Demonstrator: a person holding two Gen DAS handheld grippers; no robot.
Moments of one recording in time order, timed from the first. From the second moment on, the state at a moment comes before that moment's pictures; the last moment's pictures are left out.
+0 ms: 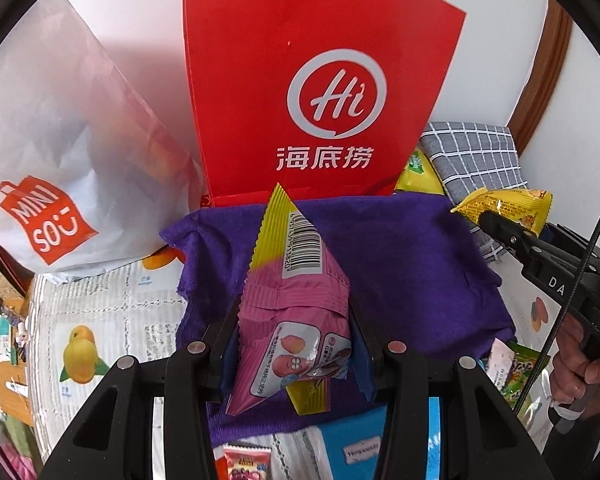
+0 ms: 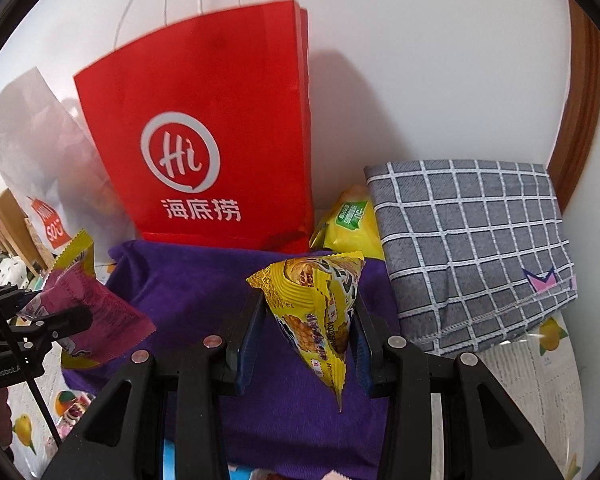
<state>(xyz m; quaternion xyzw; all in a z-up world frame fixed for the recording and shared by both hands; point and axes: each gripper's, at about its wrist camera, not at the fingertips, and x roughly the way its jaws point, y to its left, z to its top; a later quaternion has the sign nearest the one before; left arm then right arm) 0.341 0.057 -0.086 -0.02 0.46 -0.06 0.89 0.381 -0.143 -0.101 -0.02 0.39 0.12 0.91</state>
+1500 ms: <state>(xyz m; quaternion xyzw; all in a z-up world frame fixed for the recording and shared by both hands) 0.351 0.053 -0.100 -0.05 0.47 -0.09 0.88 0.382 -0.151 -0.112 -0.02 0.44 0.10 0.89</state>
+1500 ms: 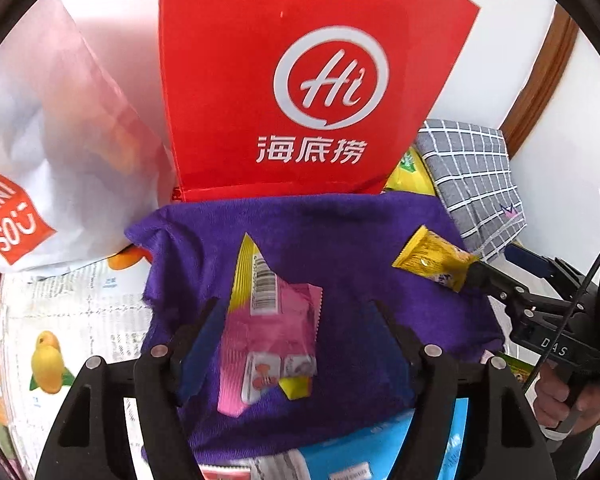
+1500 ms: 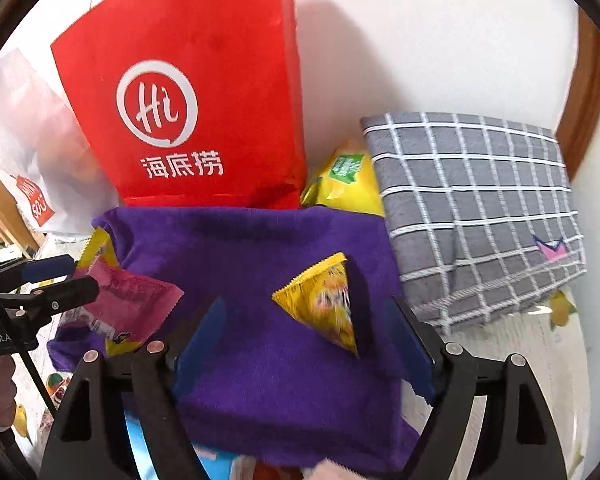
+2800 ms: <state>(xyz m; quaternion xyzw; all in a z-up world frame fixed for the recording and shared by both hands) 0.169 0.075 -0.082 -0.10 0.44 -0.02 0.89 0.223 -0.259 -0.164 0.07 0.46 0.09 0.88</state>
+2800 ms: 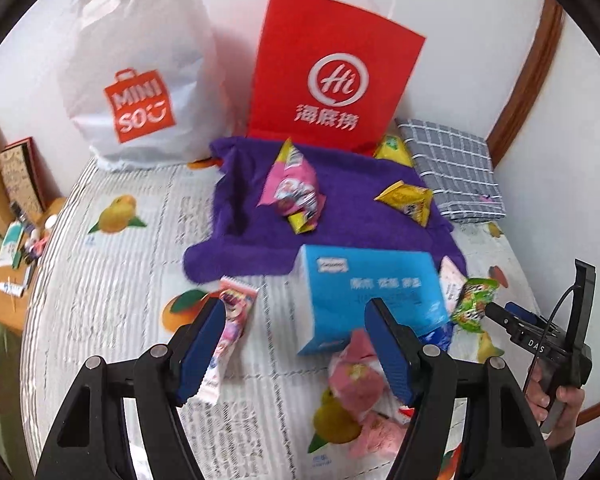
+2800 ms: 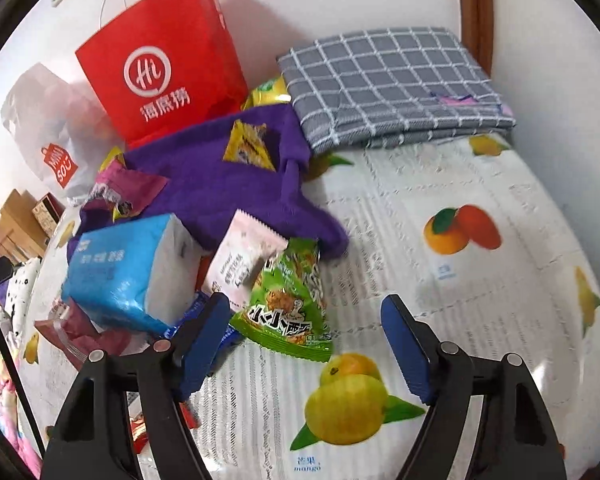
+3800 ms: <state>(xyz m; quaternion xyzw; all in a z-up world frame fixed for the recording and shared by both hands) 0.203 0.104 -0.177 -0.06 0.51 0.03 0.86 0.211 -0.268 -0.175 0.09 0.47 0.09 0.88</state>
